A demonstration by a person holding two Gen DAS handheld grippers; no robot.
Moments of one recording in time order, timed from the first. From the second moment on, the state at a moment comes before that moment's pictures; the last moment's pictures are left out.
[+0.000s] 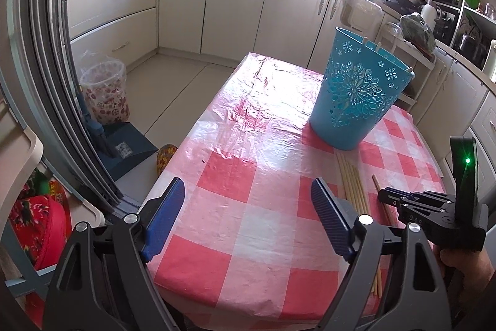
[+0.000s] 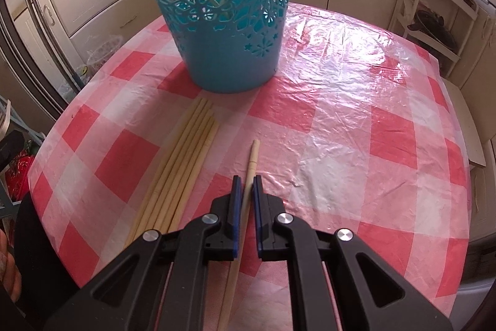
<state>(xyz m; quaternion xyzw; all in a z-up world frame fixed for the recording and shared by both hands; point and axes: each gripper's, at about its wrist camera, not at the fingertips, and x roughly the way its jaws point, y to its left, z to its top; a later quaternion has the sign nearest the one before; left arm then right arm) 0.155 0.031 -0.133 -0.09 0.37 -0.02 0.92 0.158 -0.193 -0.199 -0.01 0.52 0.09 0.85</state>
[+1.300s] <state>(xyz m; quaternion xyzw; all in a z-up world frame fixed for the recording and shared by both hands) 0.153 0.003 -0.125 0.00 0.38 -0.01 0.93 0.116 -0.243 -0.198 0.15 0.45 0.11 0.87</state>
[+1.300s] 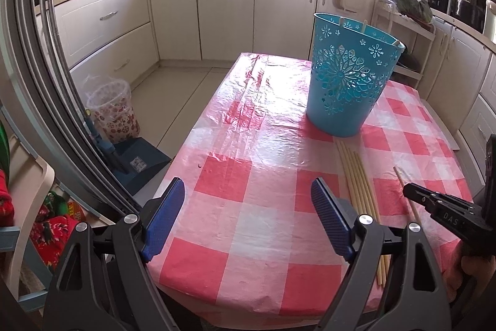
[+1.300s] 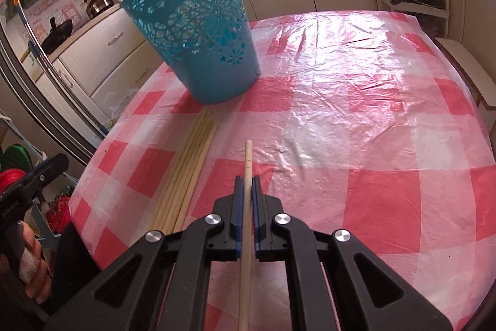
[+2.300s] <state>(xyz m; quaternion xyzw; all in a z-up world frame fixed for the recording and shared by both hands) 0.156 -0.009 -0.127 0.01 0.39 -0.01 0.92 0.128 -0.253 -0.047 0.23 0.22 0.17 0.93</state>
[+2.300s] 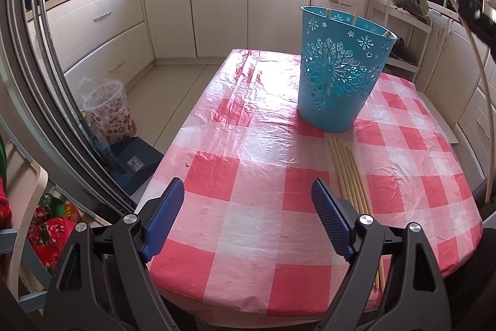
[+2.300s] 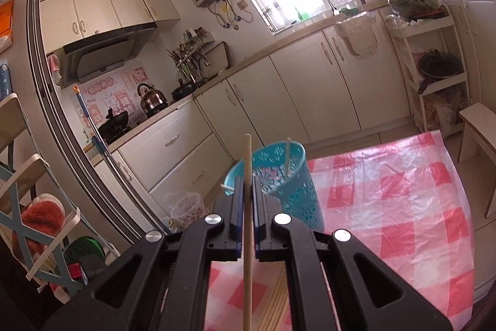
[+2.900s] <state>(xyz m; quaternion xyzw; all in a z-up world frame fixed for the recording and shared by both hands) 0.168 0.012 -0.132 -0.02 0.40 0.00 0.92 0.267 -0.208 -0.014 0.16 0.12 0.06 0.98</state>
